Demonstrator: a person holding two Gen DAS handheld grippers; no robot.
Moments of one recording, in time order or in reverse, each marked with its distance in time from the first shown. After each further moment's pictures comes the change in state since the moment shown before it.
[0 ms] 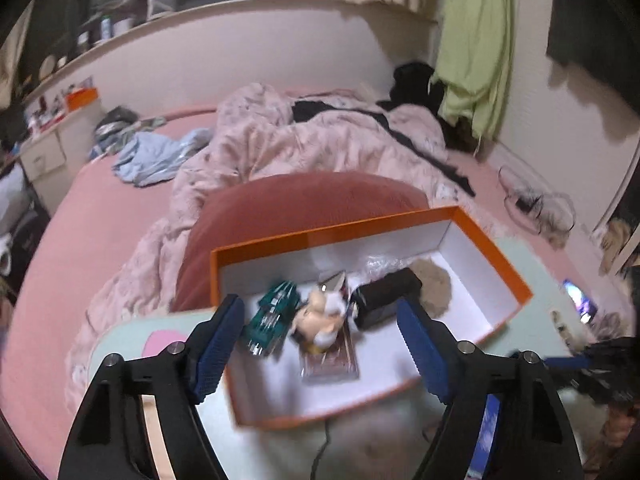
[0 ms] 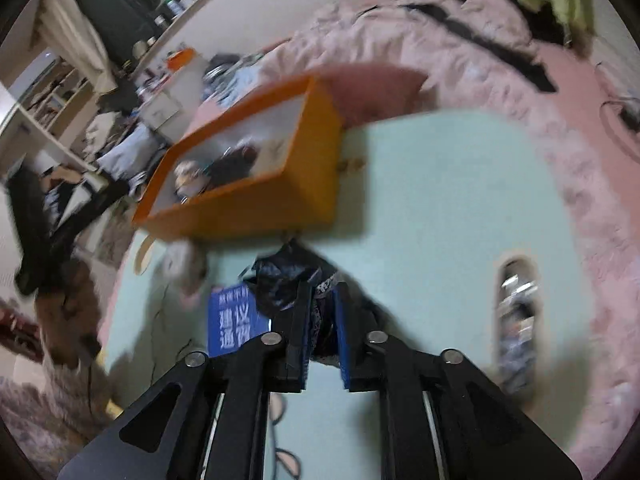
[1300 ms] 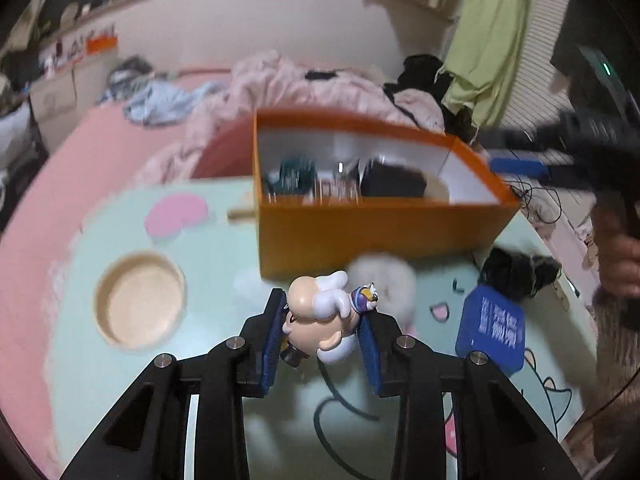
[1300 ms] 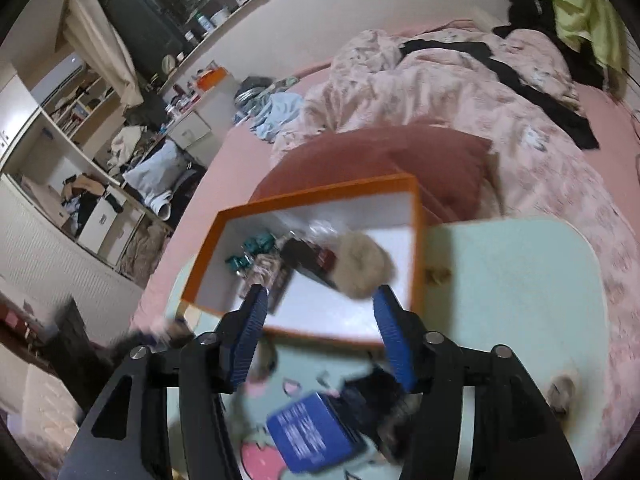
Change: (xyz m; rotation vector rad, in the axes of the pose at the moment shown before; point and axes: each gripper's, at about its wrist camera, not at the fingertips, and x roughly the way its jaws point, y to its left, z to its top) left arm -0.040 0.028 -0.113 -0.151 0.046 -0.083; right arm 0.015 0.052 0.087 -0.060 -0.079 0.034
